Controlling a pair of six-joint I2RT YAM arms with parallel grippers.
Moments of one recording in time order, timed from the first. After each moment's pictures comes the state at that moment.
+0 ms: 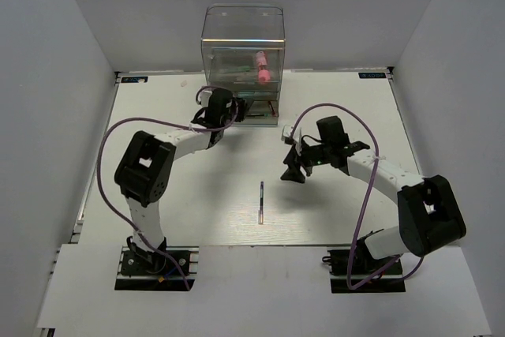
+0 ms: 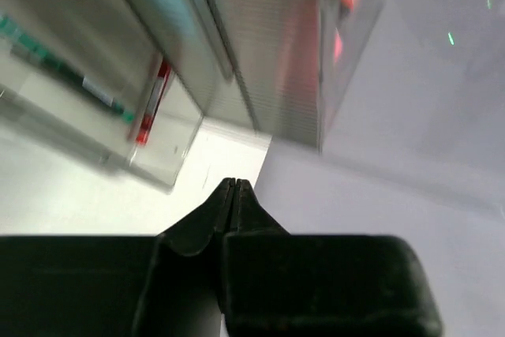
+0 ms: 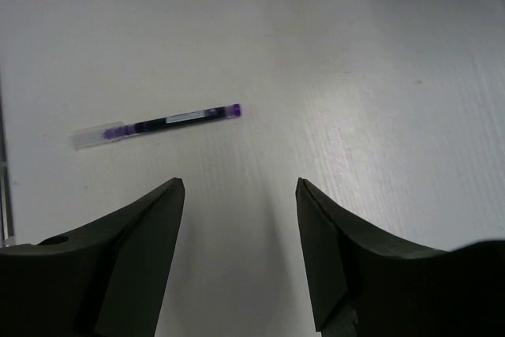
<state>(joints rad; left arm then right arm) -0.50 1.95 1.25 0.31 -0.15 -1.57 0.43 1.40 0.80 -0.21 -0.80 -0.57</state>
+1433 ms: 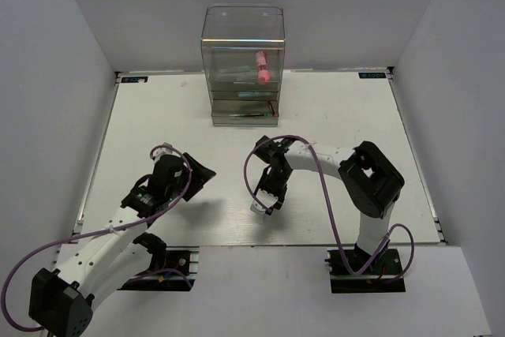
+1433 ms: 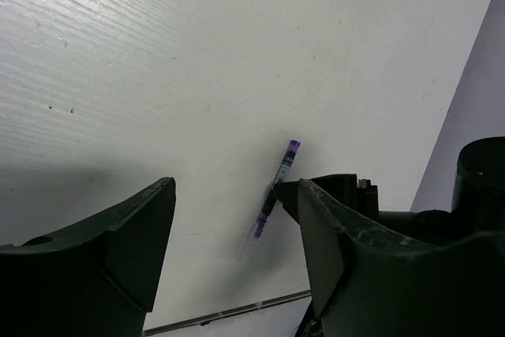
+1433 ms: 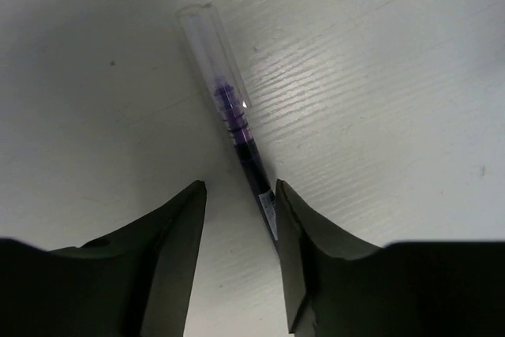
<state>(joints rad) -0.50 0.77 0.49 -0.39 -0.06 -1.13 0.86 1.85 1.19 -0.90 -0.54 -1.97</state>
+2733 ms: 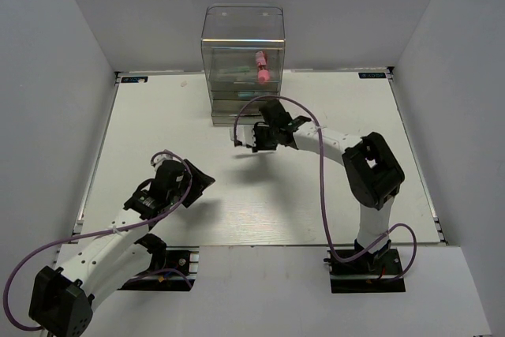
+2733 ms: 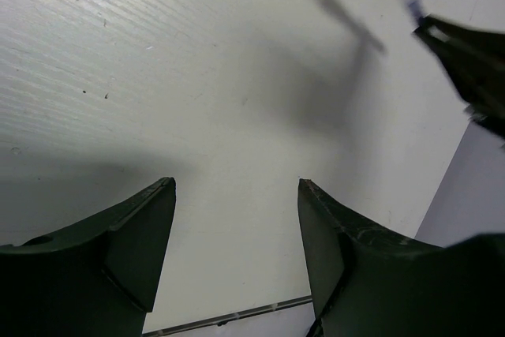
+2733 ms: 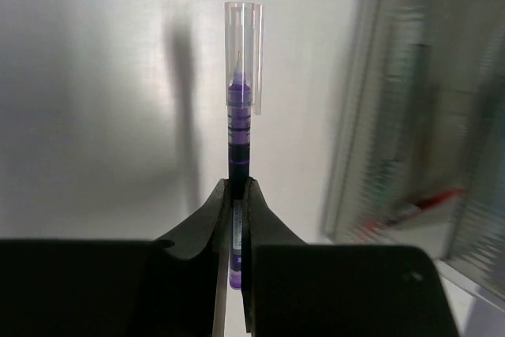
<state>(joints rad) -0.50 0.77 0.42 -0.38 -0.06 -1.15 0.70 1.90 1.33 -0.36 -0.32 -1.05</state>
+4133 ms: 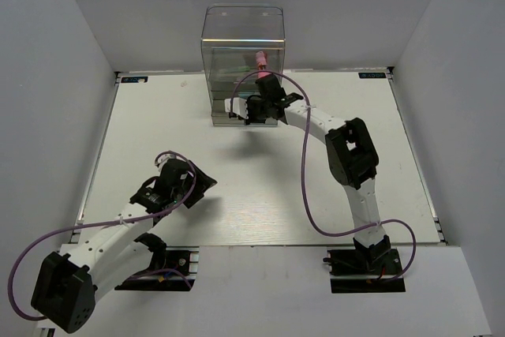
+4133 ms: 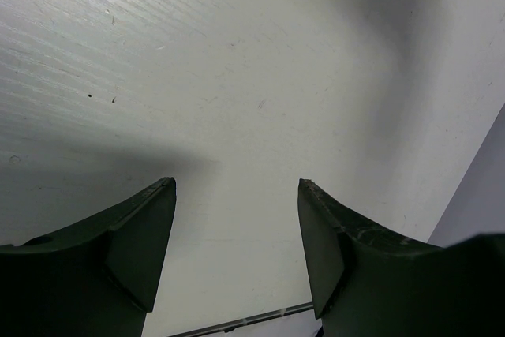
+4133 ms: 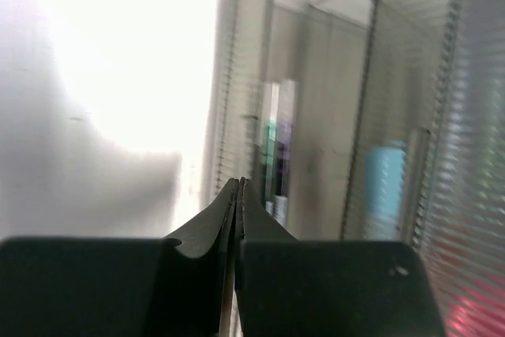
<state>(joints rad) -0.50 0.86 0.41 -0.34 -0.05 -1.15 0.61 2.19 1.75 -0.32 -0.45 -1.10</state>
